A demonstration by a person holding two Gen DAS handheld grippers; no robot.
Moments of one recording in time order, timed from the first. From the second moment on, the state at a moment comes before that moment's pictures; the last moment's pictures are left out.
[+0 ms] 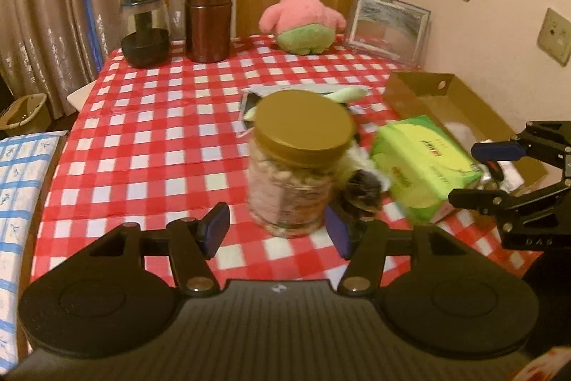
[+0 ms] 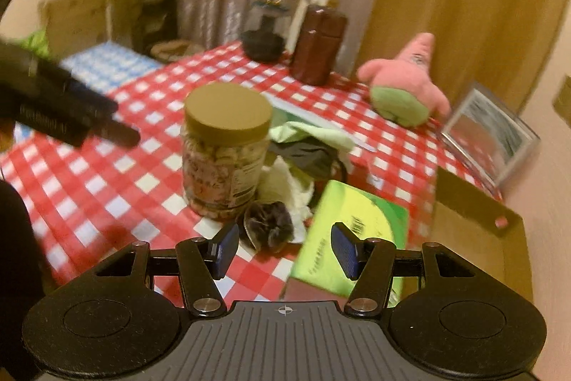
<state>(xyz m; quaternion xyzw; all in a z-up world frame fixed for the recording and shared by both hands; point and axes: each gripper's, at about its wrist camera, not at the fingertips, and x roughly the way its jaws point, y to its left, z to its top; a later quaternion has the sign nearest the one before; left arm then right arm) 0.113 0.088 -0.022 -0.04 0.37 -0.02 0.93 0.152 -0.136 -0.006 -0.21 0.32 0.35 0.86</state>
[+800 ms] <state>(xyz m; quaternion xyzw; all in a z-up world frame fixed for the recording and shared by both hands) 0.157 0.140 -0.070 -0.01 0.41 -0.07 0.91 0.199 -0.041 -0.119 -0.46 0.32 0.35 0.75</state>
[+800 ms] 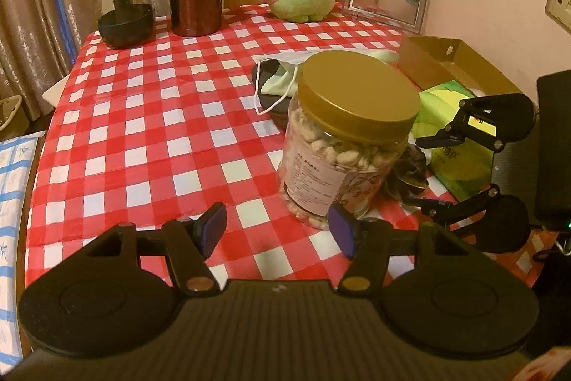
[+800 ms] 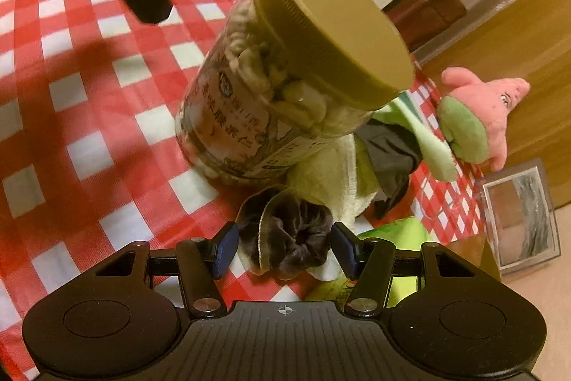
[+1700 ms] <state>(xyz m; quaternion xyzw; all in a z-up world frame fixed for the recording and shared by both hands) 0.161 0.147 -0.021 0.00 0.39 -0.09 0.92 0.191 -0.113 0.007 -0.27 0.31 0.32 0.85</state>
